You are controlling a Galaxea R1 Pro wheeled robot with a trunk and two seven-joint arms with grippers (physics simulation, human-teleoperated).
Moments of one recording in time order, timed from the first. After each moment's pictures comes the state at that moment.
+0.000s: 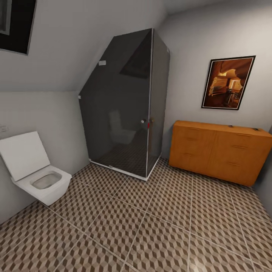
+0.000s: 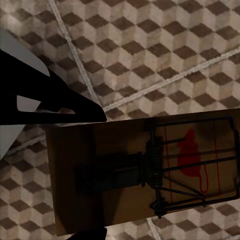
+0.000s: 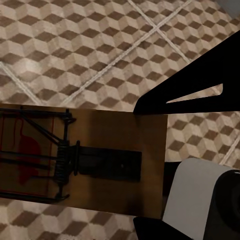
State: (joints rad) left arm -0.25 0.11 -0.11 -0.01 0.81 -0.14 0.00; right arm -0.43 0.05 0.04 0.03 0.37 0.20 -0.13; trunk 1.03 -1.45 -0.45
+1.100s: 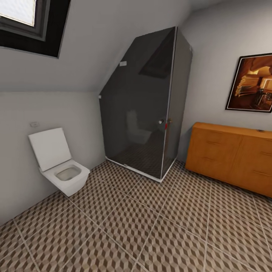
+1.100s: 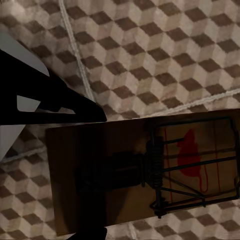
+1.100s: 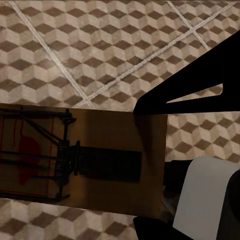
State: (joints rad) left arm -0.25 0.11 -0.11 -0.01 0.80 -0.14 0.00; right arm -0.43 0.05 0.04 0.03 0.35 0.15 -0.13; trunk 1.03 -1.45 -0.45
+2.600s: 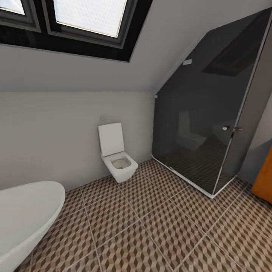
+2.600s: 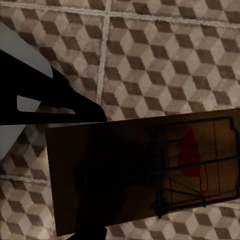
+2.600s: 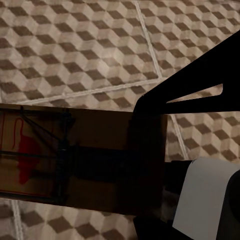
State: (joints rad) left arm -0.25 0.10 -0.11 -0.01 0.80 -0.15 0.00; right arm -0.43 0.05 0.04 0.03 0.36 0.15 -0.13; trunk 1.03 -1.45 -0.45
